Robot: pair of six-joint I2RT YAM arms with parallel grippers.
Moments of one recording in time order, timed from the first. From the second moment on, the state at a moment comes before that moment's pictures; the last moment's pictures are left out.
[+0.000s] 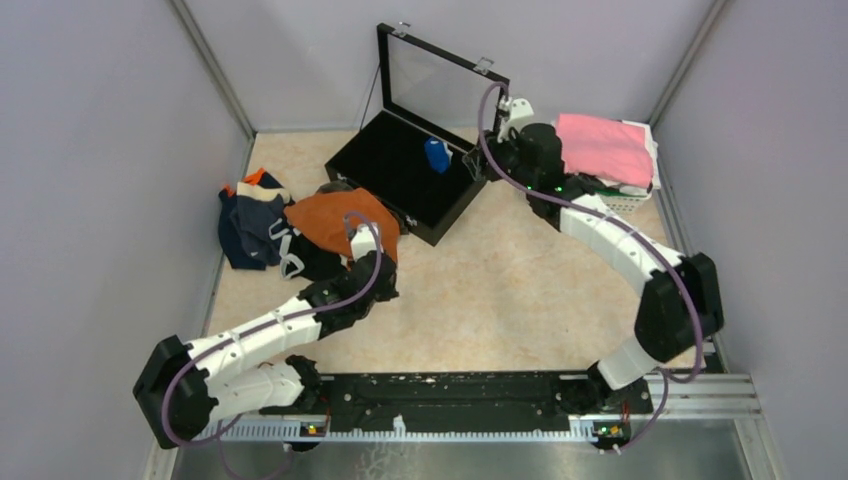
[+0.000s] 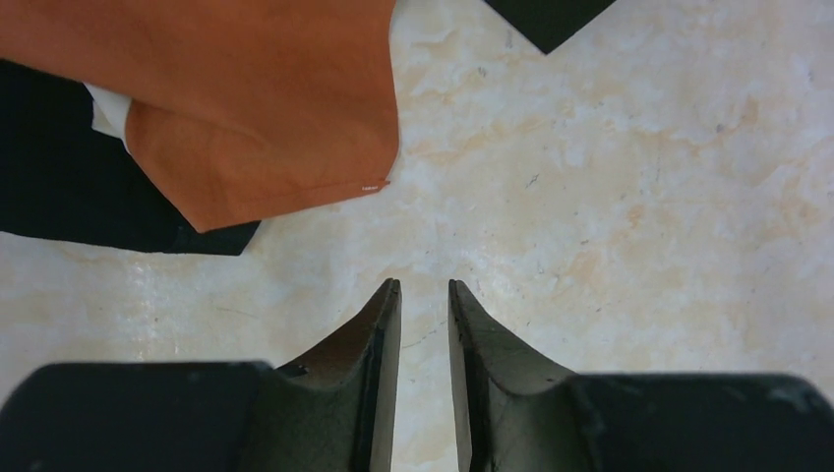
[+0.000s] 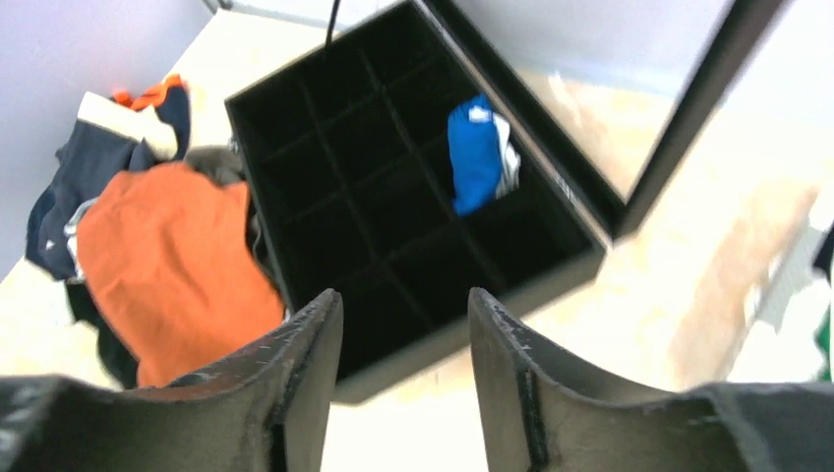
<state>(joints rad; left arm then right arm) -0.84 1.05 0.59 -0.30 -0.47 -0.75 0.49 1.61 1.31 0.08 -0.10 0.20</state>
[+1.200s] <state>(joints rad) -0.11 1.11 0.79 -0.55 -0.42 -0.82 0.47 0.86 0.56 -0.32 -0.07 0.52</state>
